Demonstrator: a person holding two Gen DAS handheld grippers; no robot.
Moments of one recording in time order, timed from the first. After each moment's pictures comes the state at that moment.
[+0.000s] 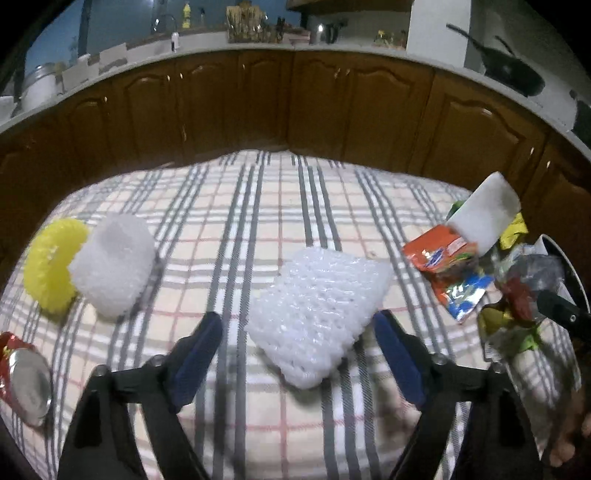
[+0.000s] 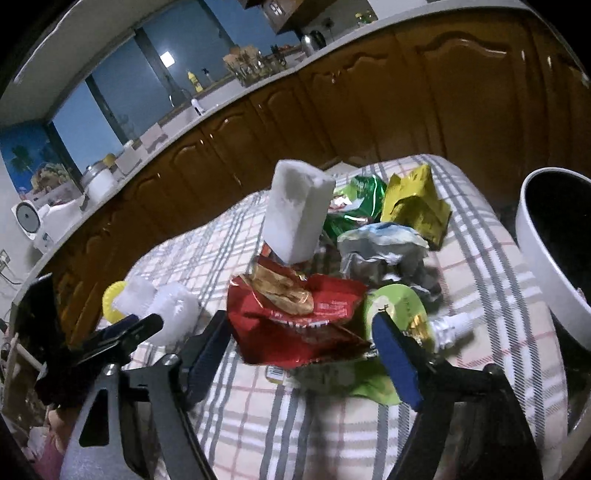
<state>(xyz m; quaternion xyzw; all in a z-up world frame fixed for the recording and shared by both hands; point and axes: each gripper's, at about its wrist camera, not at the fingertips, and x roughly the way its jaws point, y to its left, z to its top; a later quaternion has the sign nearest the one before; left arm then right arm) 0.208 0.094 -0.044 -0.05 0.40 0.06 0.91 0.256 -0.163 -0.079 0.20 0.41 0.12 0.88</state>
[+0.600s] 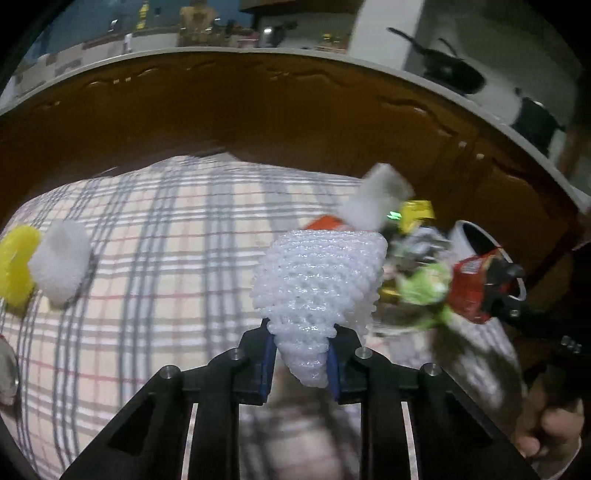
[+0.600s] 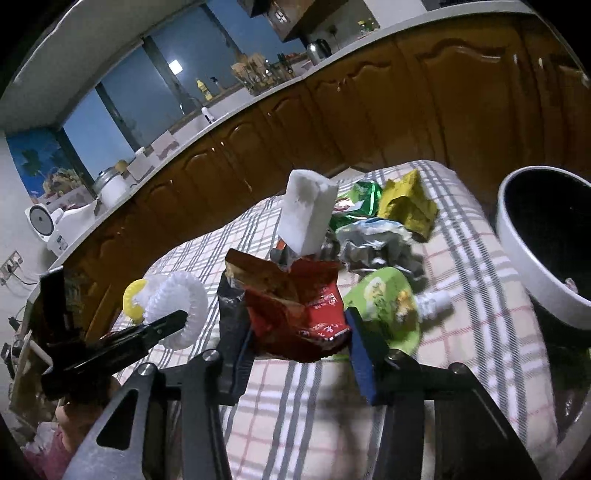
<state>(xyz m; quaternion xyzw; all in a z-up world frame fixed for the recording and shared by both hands) 0.165 0.044 -0.006 -0.07 0.39 -0.06 0.92 0.208 -0.183 -0.057 0.22 0.39 0.13 0.89</state>
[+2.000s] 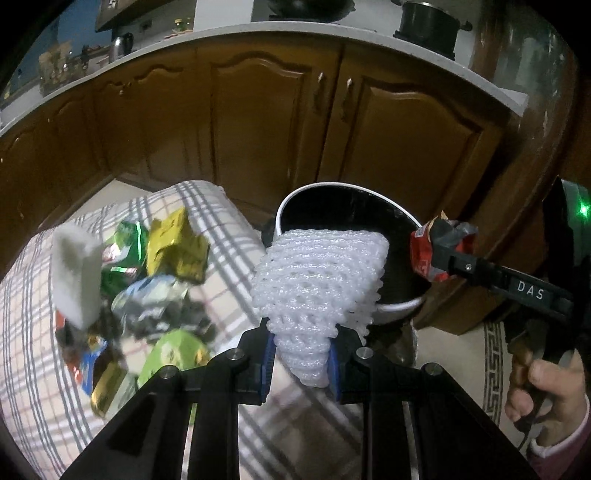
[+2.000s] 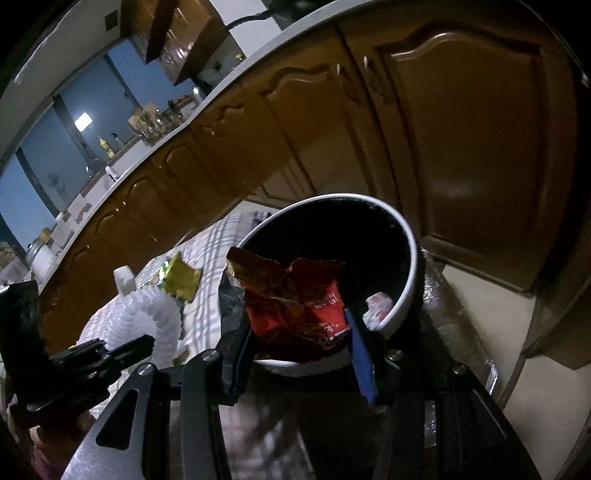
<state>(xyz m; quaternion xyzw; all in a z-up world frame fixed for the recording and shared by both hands) 0.278 -0.185 -0.019 0.05 0.42 -0.21 0.88 0.179 -0.392 -0.060 0.26 0.39 -0.05 0.88</state>
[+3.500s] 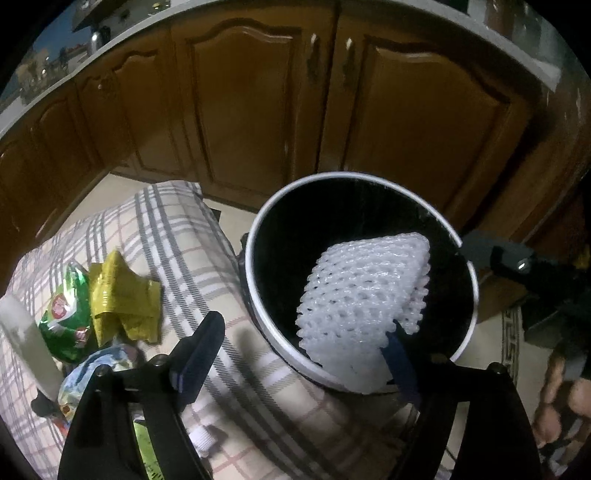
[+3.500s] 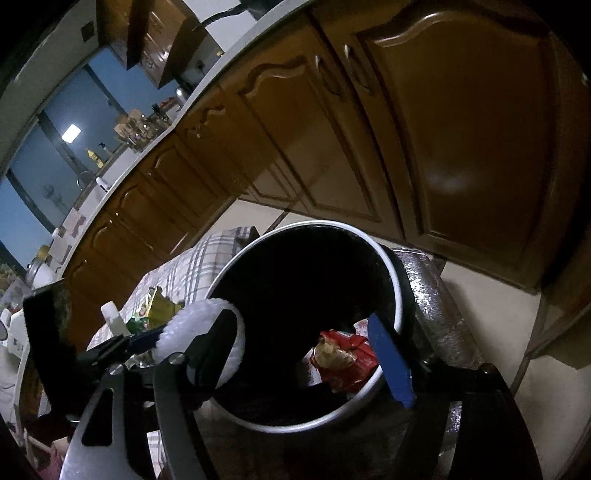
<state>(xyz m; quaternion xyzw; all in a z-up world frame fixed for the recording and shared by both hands) 0.354 -0.259 -0.055 0.11 0.47 -0.20 0.85 0.214 -0.435 -0.066 0.29 0.41 -0.05 0.87</state>
